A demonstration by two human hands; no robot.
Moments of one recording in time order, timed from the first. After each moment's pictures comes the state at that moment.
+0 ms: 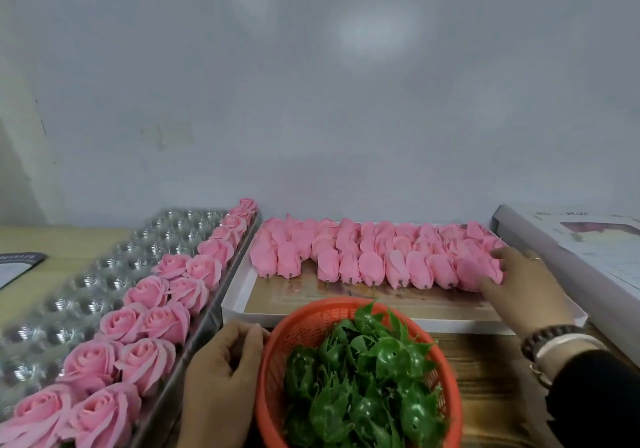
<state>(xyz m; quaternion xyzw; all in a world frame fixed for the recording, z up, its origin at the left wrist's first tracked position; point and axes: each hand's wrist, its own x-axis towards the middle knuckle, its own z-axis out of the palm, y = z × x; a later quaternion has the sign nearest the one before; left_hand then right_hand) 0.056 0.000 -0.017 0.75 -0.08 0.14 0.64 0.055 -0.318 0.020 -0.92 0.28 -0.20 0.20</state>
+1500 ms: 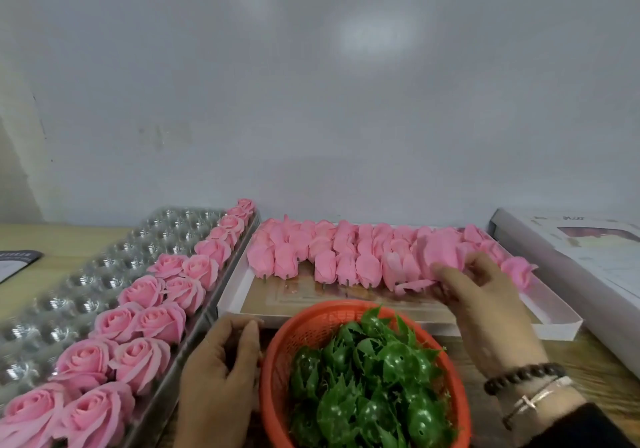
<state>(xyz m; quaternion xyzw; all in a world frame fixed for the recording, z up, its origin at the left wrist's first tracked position) 0.053 -0.007 -0.011 0.72 -0.07 0.16 0.67 0.045 -0.255 0.023 -0.66 0.11 -0.28 0.68</state>
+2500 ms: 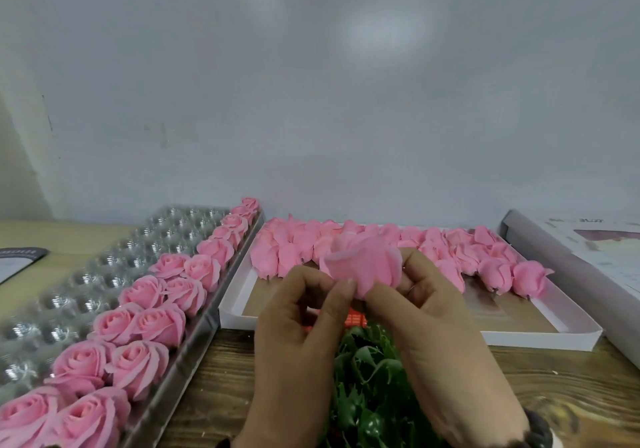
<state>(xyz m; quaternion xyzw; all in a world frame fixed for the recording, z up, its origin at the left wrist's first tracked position) 0.043 -0.066 0.035 0.63 -0.21 0.17 0.73 0.021 -0.176 0.048 -0.62 -0.07 -0.16 0.76</state>
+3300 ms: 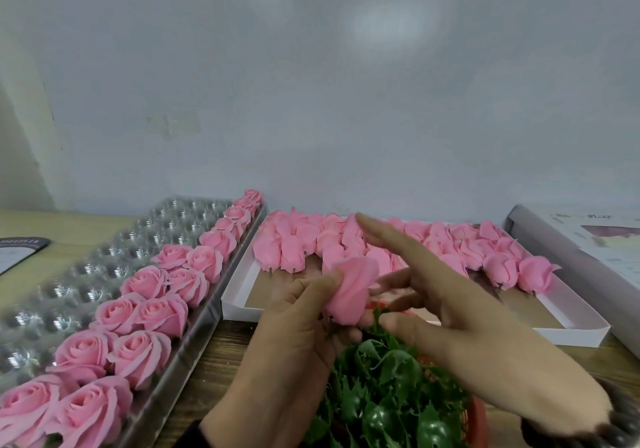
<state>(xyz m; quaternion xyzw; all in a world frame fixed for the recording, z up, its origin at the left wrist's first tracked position) 0.051 -0.058 0.038 0.46 -0.10 -0.15 0.87 0.010 -0.210 0.064 -0.86 -0.19 -0.08 0.47</state>
